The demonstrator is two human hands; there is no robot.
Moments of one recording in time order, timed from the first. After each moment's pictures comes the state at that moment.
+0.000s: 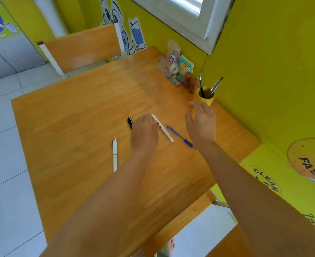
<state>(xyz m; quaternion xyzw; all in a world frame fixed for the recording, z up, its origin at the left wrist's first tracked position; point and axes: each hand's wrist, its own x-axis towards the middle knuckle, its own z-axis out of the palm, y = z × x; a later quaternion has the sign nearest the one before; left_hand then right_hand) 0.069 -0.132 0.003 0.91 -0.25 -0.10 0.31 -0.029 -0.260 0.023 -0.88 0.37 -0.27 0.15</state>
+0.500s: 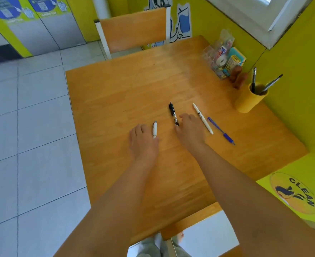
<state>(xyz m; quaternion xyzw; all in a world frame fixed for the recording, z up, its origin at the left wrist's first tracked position) 0.084 0.003 -0.025 0.97 -0.15 -0.08 0.15 0.045 -0.145 -0.026 -0.93 0.31 -0.04 0.22</state>
